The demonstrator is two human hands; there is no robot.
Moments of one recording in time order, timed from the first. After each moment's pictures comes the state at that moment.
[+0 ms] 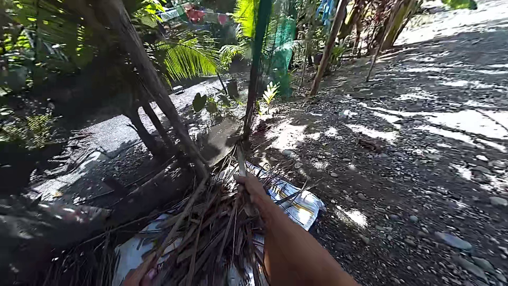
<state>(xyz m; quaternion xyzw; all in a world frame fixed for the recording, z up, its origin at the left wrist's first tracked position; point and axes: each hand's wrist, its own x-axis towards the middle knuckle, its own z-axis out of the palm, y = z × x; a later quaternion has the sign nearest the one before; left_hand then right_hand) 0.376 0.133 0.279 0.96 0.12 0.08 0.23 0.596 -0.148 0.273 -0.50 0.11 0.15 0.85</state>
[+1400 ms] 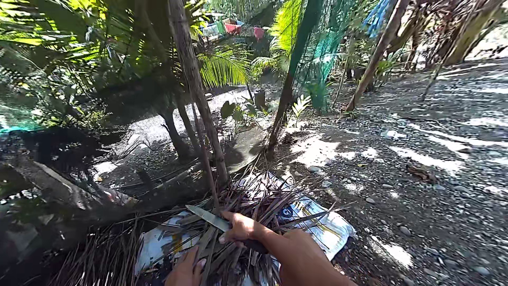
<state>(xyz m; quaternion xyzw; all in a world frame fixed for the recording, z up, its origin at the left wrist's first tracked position) 0.380 0.093 0.280 0.96 0.16 -0.08 0.20 0.547 -0.076 0.243 -0.71 -0.29 0.40 0.51</state>
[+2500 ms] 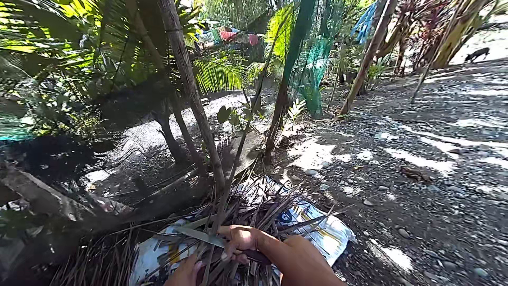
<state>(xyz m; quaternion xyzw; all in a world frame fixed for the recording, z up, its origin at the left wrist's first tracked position) 0.386 0.094 0.284 0.98 0.08 -0.03 0.20 0.547 -0.087 0.244 -0.55 -0.33 0.53 0.55</state>
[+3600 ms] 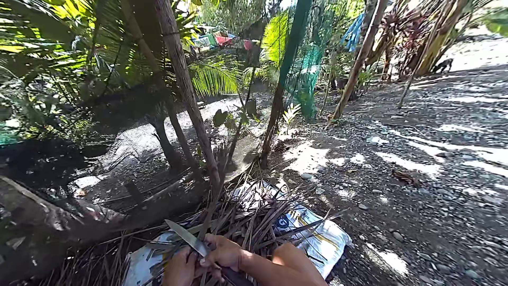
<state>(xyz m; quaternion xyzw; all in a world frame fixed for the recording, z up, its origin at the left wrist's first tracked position) 0.438 0.104 0.269 0.90 0.20 -0.01 0.40 0.517 -0.045 0.251 -0.58 -0.21 0.47 0.64</state>
